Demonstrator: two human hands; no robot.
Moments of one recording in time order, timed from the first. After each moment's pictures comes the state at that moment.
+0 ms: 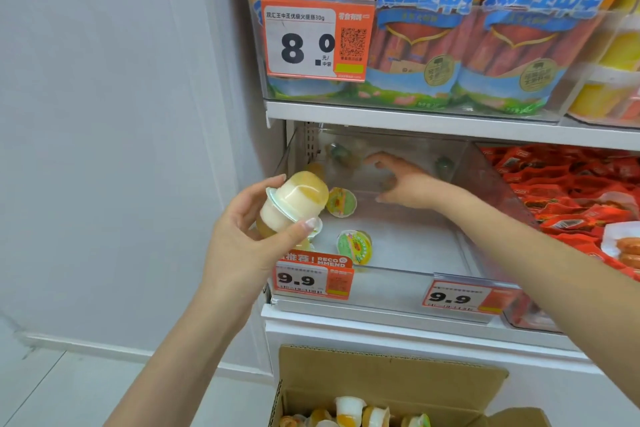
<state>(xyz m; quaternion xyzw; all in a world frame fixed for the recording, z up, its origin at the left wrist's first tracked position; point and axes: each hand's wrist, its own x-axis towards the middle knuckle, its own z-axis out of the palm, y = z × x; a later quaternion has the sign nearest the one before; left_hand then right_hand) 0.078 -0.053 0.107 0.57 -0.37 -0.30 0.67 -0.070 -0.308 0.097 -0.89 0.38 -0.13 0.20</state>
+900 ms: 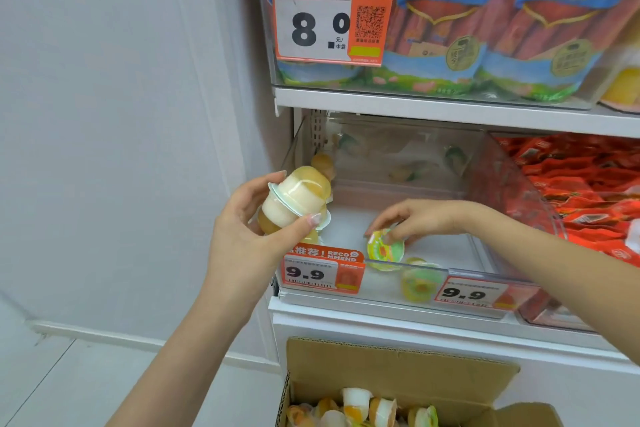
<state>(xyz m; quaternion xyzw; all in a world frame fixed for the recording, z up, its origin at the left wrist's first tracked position) 0.084 -0.055 0.101 0.58 -0.38 -0.26 0.67 -0.088 -0.293 0.059 -0.80 0.32 0.12 0.49</state>
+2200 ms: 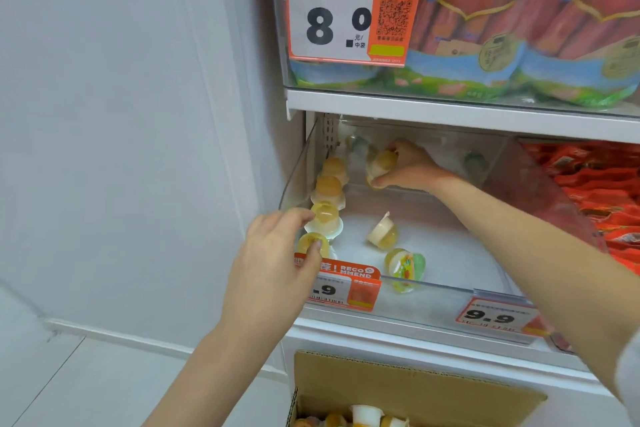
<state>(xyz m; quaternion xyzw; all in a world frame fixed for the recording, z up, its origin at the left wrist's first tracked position) 0.084 -0.065 0.083 0.75 -0.54 -0.01 0.38 -0.019 -0.343 0.083 -0.83 0.48 -0.16 0.23</state>
